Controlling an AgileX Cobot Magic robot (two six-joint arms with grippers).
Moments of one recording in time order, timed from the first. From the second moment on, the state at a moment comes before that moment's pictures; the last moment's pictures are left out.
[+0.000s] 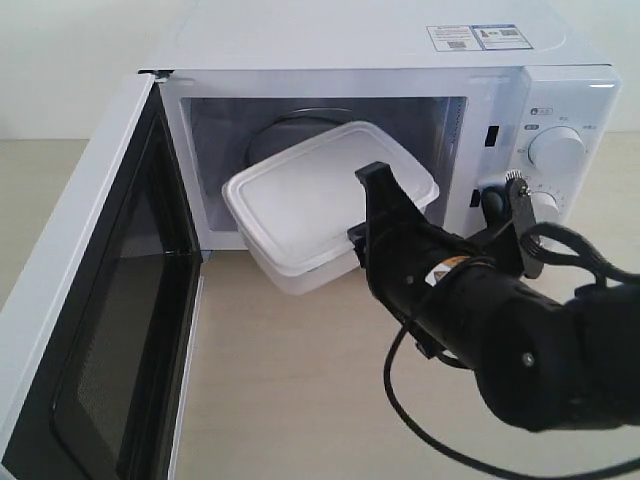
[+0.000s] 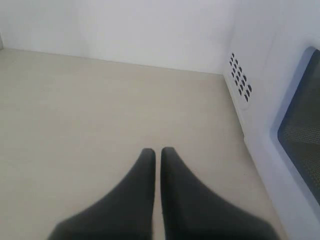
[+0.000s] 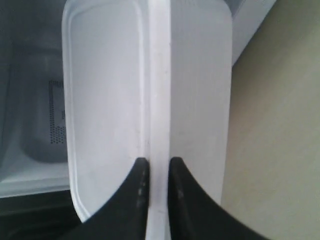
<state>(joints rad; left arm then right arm) 0.05 0.00 0.00 0.03 0.31 -0.15 0.88 1.64 -0.61 0.77 -0.65 0.93</state>
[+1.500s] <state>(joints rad) 0.05 0.00 0.00 0.03 0.31 -0.15 0.68 1.91 -0.95 0.53 -0.62 0.97</state>
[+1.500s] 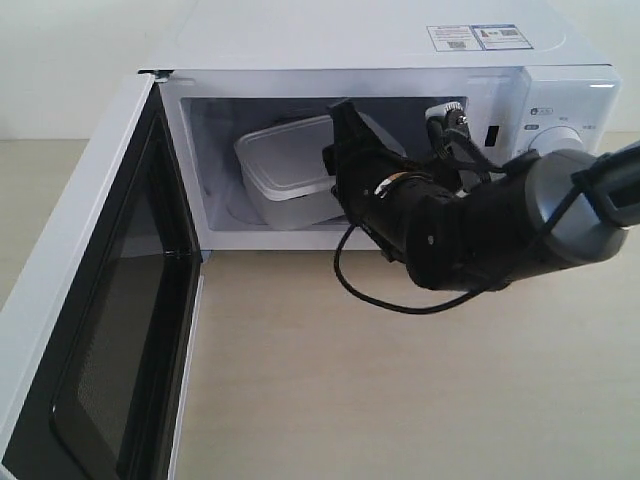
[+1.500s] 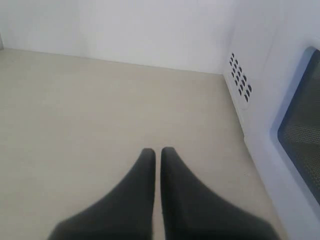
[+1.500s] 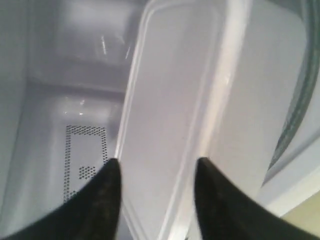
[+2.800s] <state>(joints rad) 0.05 0.00 0.00 0.03 0.31 -0.15 0.68 2.07 -1.06 0.19 -0.54 0.30</state>
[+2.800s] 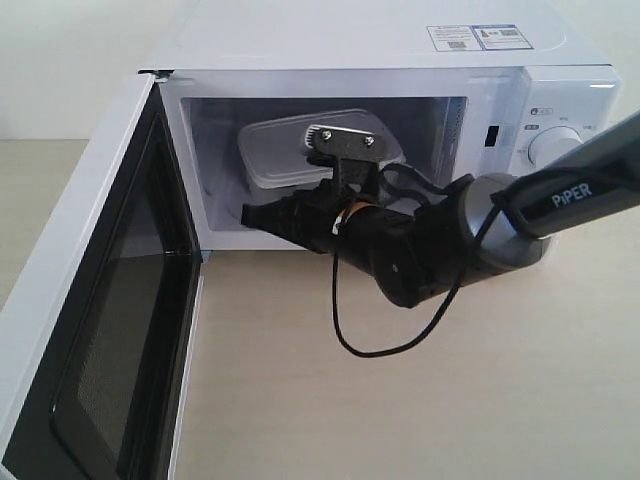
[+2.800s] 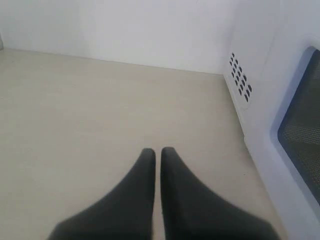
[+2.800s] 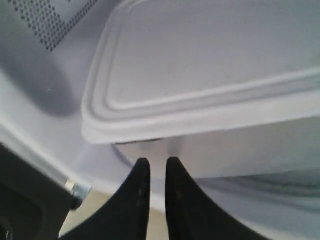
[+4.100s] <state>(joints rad) 0.05 0.00 0.00 0.03 0.31 -0.15 0.78 1.23 -0.73 0.05 0.43 0.22</state>
